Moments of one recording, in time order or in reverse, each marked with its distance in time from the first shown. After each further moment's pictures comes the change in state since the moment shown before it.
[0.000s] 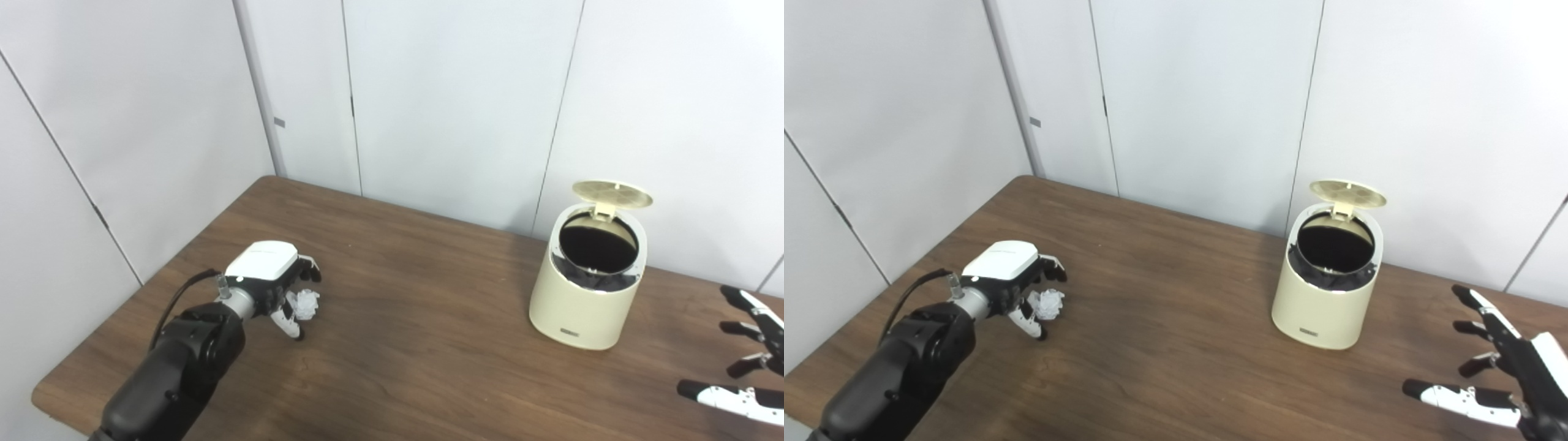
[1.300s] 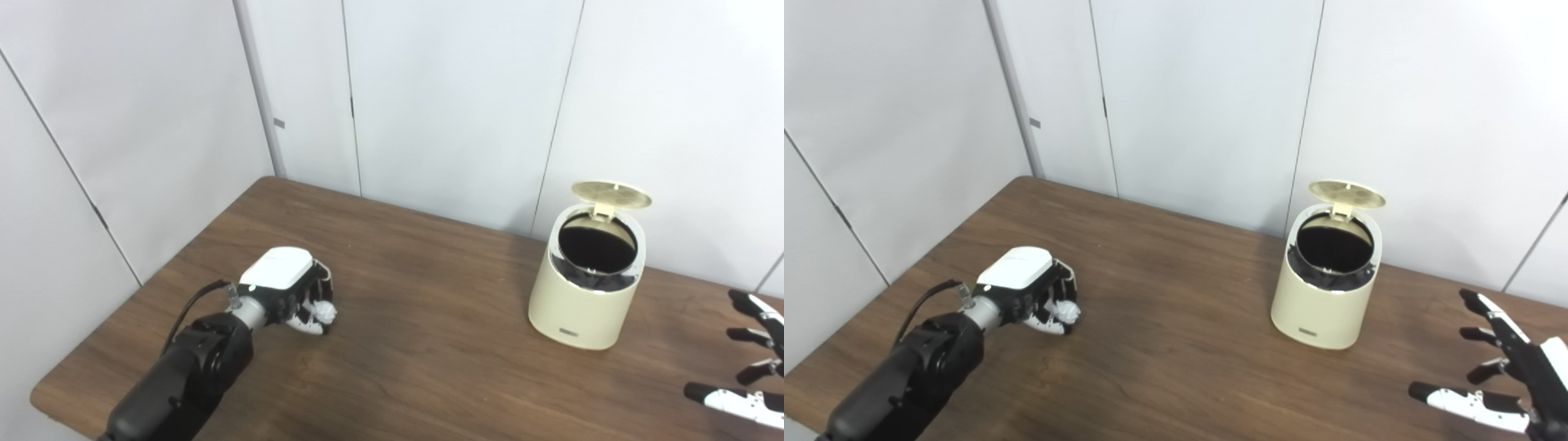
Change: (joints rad) left arm 0.003 -0.001 -0.036 -0.037 -0.097 -0.024 0.063; right arm 0.013 -0.006 -0.012 -0.030 -0.008 0.022 0.011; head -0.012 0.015
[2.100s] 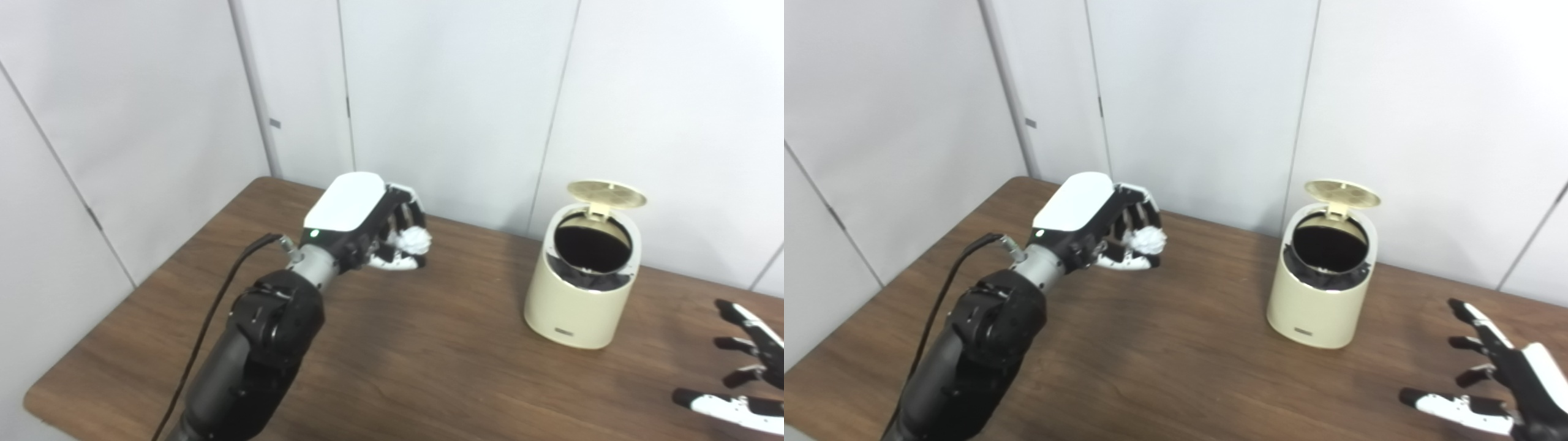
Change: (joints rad) left arm -0.262 -0.238 -0.065 -0.277 0.081 0.092 -0.071; right arm -0.002 0.004 0.033 0.068 -0.032 -0.021 -0.005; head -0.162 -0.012
